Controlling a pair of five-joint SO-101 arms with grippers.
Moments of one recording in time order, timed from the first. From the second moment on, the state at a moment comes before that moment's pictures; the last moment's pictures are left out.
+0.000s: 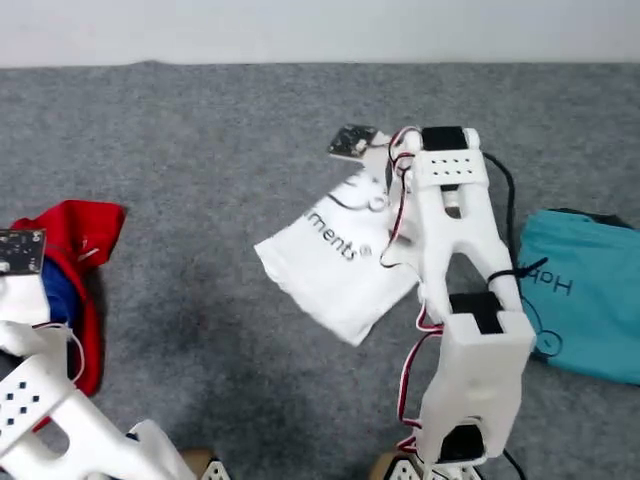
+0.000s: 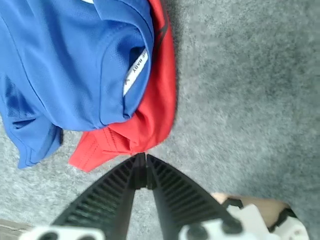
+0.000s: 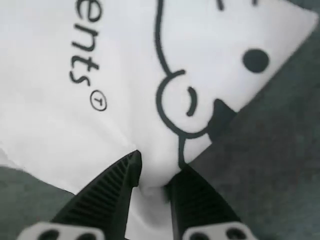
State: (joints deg) left arm -50.6 -48.3 37.9 98.2 -30.3; right arm -8.0 28.1 -22.8 82.8 58.1
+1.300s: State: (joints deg) left arm -50.6 -48.3 37.9 98.5 -30.3; right arm -15.6 23.5 -25.0 86.7 -23.4
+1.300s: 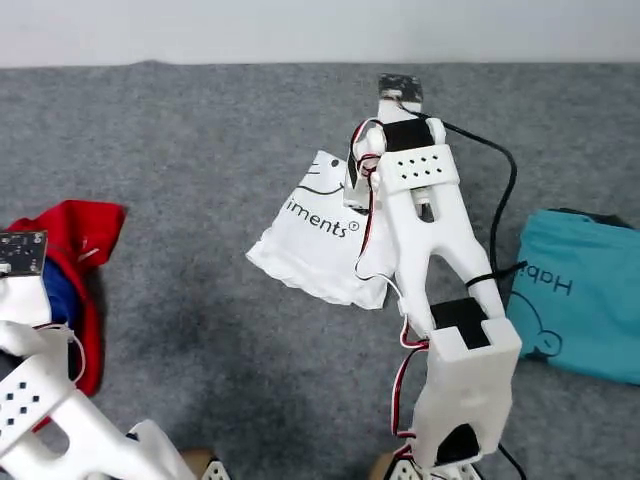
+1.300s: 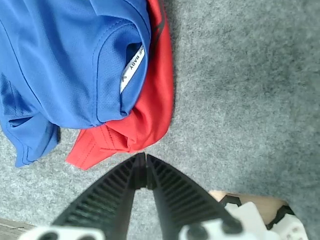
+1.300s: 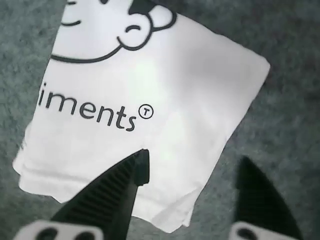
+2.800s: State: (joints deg) left arm -50.6 -48.3 37.9 98.5 -30.3; right arm -31.3 32.9 -25.2 88.0 -23.5
